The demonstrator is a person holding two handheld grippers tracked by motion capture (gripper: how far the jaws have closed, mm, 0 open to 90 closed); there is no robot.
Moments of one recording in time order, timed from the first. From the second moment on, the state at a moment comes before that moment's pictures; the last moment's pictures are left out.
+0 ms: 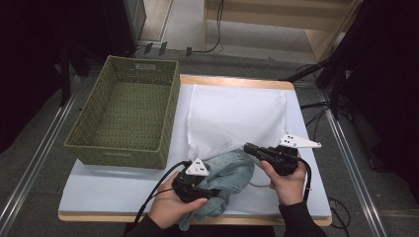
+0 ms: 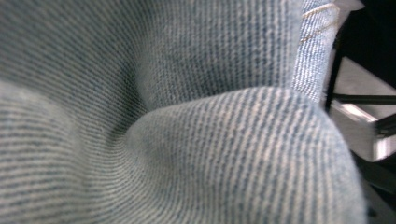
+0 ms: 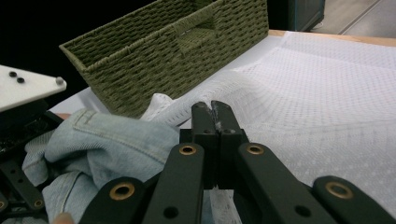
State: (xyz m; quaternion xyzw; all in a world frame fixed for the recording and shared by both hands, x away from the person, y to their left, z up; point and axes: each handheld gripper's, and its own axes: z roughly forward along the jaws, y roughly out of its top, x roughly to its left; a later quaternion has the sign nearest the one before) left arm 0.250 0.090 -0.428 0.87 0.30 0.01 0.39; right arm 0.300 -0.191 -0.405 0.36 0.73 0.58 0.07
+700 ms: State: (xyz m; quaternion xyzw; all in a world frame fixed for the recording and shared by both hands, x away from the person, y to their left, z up) left arm 0.258 0.089 -0.415 0.81 0.33 0.05 0.48; right arm 0.292 -0.181 -0.404 0.35 0.73 0.58 0.07
